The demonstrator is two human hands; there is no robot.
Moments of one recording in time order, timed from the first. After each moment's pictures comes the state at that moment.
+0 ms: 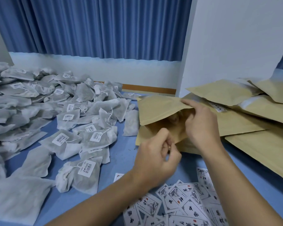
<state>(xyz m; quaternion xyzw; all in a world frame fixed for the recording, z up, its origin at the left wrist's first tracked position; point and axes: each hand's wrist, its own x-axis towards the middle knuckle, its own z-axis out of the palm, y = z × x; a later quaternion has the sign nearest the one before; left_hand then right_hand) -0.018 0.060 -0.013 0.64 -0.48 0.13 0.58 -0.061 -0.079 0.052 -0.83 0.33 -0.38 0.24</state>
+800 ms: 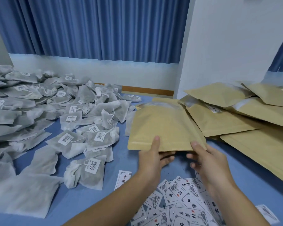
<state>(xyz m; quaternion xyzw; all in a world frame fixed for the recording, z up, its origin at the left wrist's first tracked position) -0.024 0.046 -0.025 0.45 0.00 -0.32 0.84 -0.128 -0.054 -0.015 -0.53 0.35 -0.34 0.69</state>
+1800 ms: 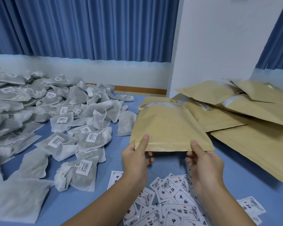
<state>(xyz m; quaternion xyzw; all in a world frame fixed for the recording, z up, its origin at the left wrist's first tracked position) -0.011 0.056 -0.045 0.48 -0.03 -0.24 0.84 -0.131 -0.044 -0.020 -0.39 0.34 -0.44 0.73</state>
